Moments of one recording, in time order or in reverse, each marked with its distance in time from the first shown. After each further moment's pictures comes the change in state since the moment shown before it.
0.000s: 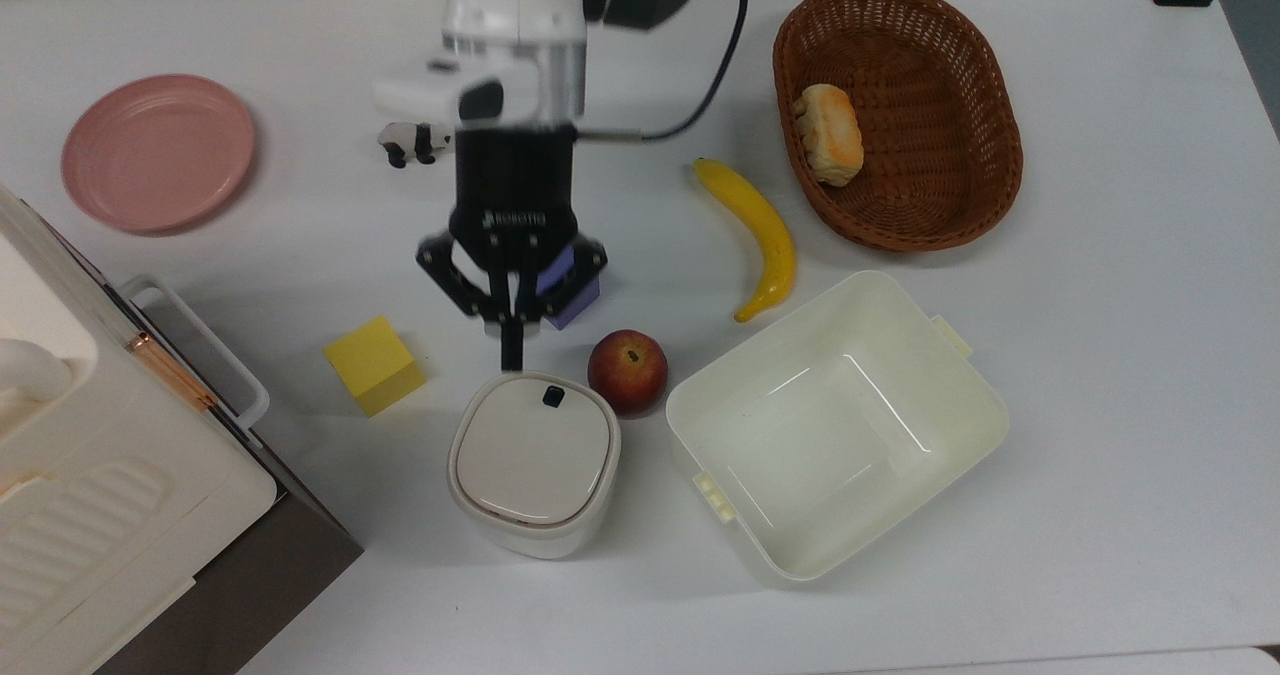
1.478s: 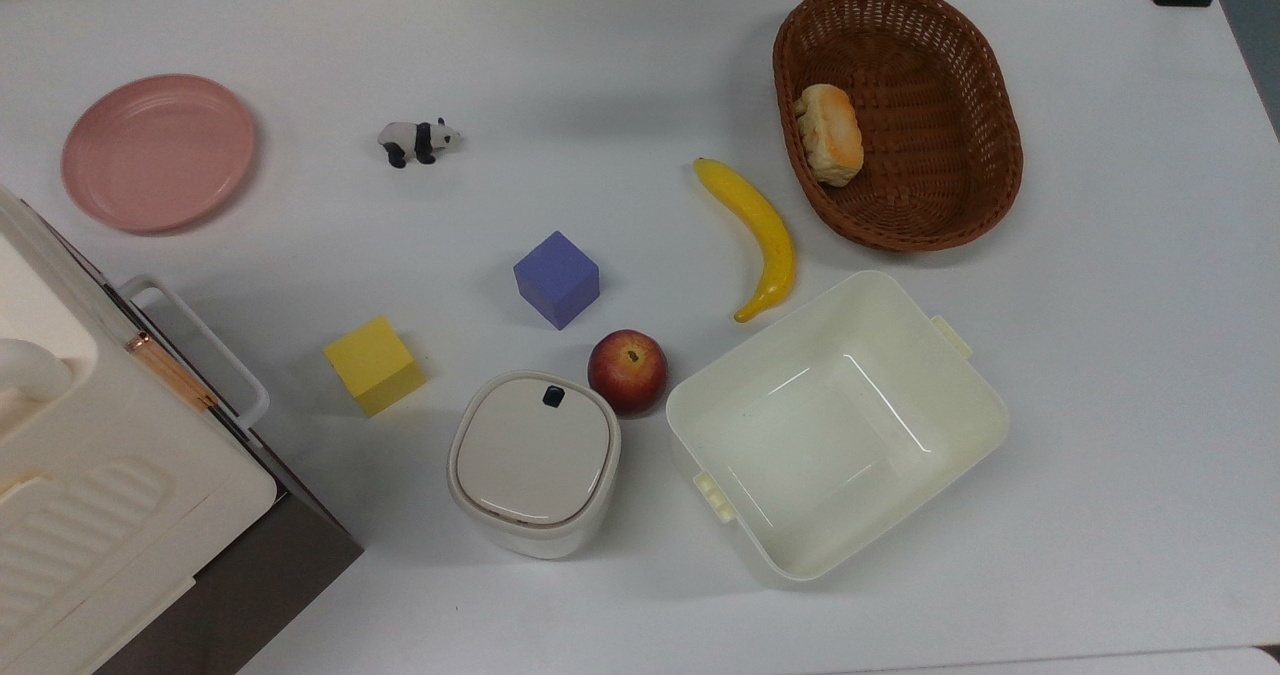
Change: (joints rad) arm -0.040 -0.361 -0.053 -0.010 0.176 -1.106 -0.042
